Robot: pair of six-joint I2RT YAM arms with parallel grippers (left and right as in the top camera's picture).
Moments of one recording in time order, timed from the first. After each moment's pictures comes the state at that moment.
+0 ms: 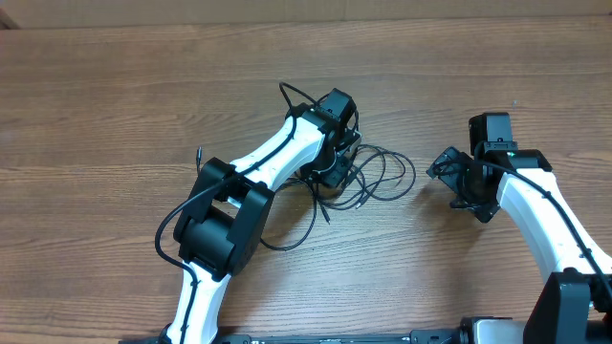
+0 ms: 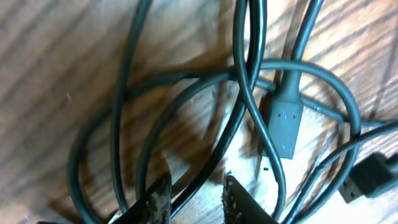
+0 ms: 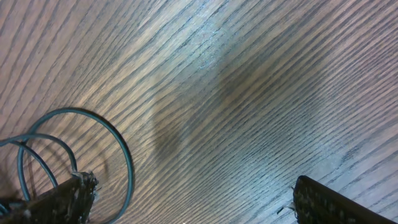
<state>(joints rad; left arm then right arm) -0.58 2.20 1.63 -0.91 0.16 0.03 -0.01 1.51 0.96 -0.79 0.01 0.75</state>
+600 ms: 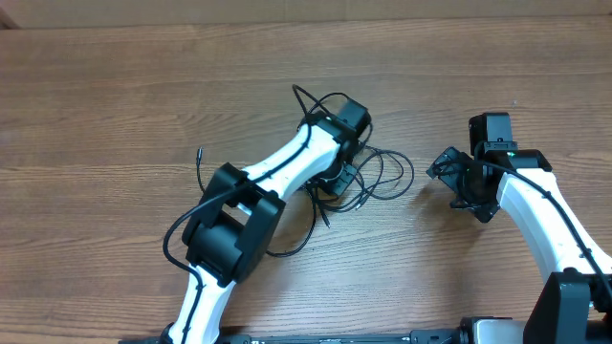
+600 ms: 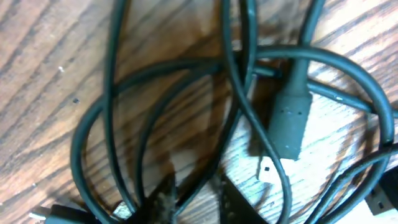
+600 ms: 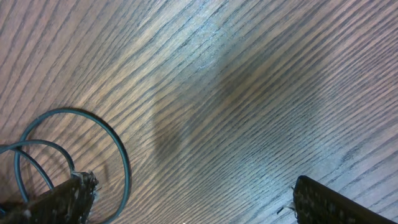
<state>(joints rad) -0.67 2.20 1.63 -0.95 -0.02 -0.03 -0.01 1.51 0.96 -0.79 0.01 0.75</state>
